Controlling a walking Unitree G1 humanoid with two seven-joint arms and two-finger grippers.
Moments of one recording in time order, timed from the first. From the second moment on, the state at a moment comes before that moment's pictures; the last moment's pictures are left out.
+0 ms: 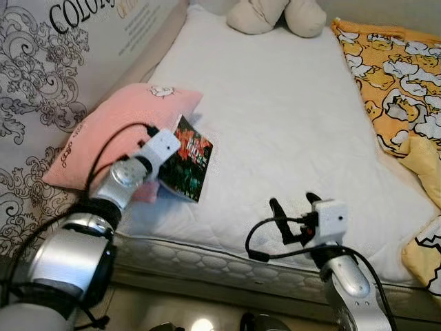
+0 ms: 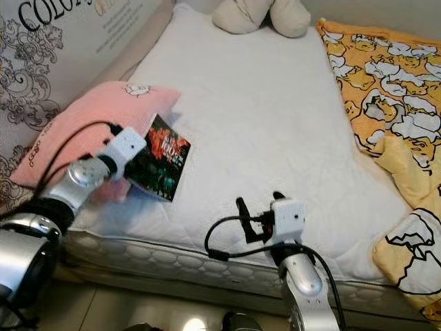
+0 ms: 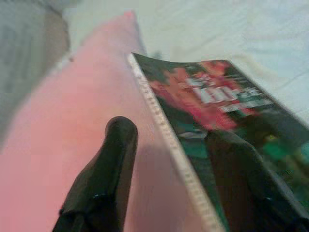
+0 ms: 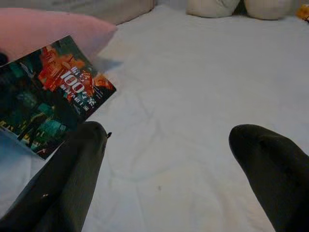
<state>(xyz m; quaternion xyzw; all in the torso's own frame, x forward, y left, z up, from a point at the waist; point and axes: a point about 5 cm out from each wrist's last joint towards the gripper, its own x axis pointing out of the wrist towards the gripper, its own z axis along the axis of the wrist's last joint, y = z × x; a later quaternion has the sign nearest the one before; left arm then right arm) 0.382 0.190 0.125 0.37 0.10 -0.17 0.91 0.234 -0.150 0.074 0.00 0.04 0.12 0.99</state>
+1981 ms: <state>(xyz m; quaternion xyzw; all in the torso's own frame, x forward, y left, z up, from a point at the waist) 0.337 0.135 0.122 0.04 -0.01 -0.11 0.99 0.272 -0.150 0.080 0.00 -0.04 0.08 1.00</state>
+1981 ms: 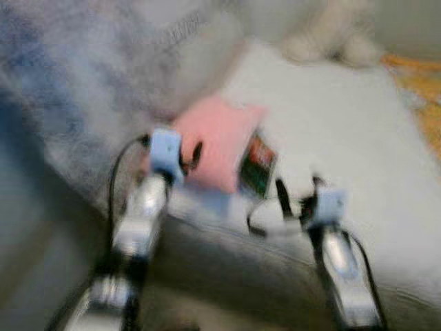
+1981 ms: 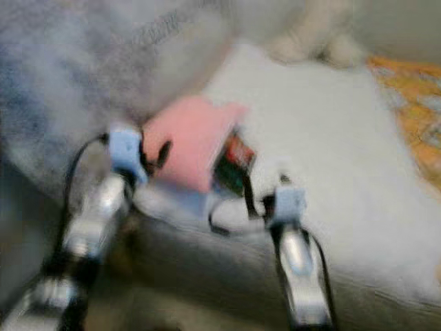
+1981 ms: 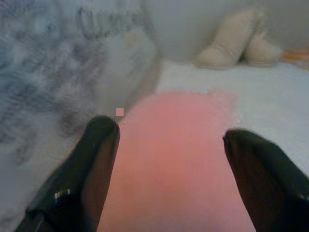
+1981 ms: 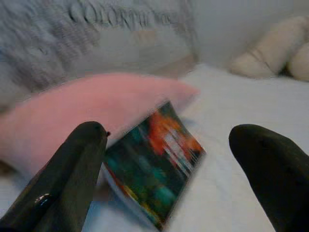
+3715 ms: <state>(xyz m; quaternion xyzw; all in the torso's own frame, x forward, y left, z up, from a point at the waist) 0.242 0.139 0.166 0.16 -0.07 -0.23 0.96 0.361 -0.088 0.109 0.22 0.00 0.05 0.98</state>
